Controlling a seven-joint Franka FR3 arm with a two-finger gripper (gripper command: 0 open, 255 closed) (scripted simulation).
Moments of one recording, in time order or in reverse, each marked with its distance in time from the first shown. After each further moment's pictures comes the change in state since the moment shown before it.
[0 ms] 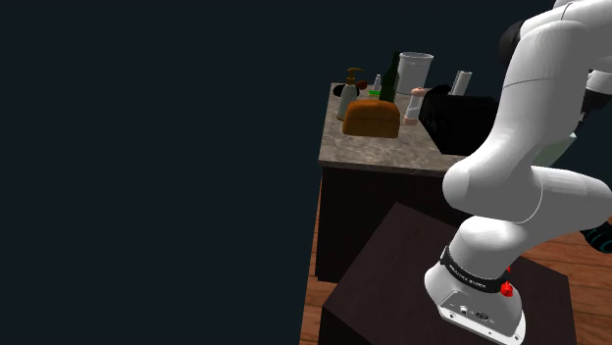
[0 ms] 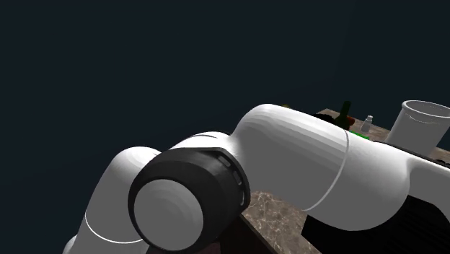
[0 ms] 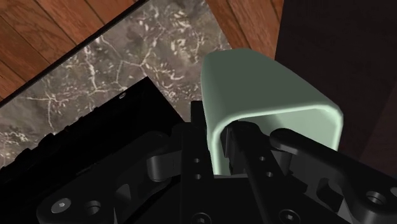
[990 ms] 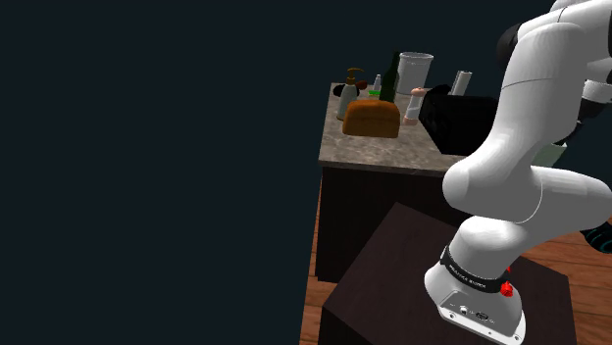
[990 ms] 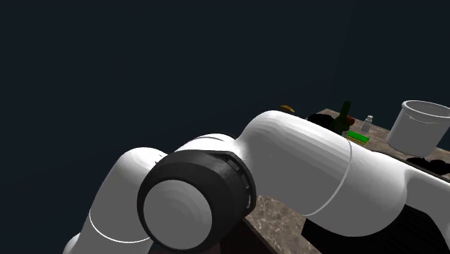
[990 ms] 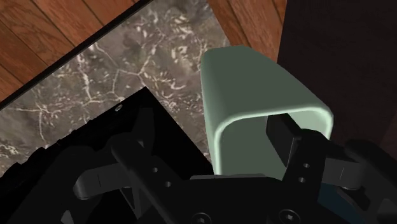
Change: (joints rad) arm -0.003 0.024 0.013 -0.036 0.022 0.052 -0.018
